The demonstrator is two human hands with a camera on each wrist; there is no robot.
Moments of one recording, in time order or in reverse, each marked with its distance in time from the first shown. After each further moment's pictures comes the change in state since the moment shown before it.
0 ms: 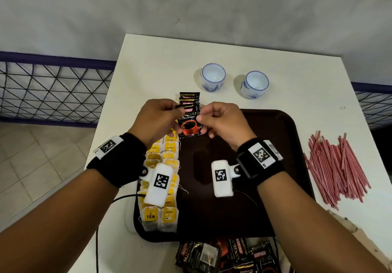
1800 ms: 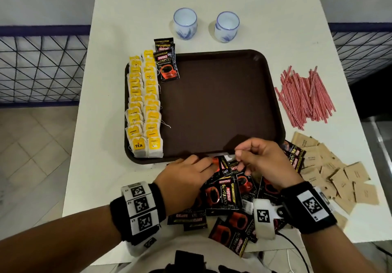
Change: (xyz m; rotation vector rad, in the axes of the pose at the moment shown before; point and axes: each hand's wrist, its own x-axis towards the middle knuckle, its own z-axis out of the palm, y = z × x) left_hand -0.216 -0.105 0.107 1.174 -0.510 0.710; right_hand -0.251 0.091 -0.083 0.032 0.076 0.285
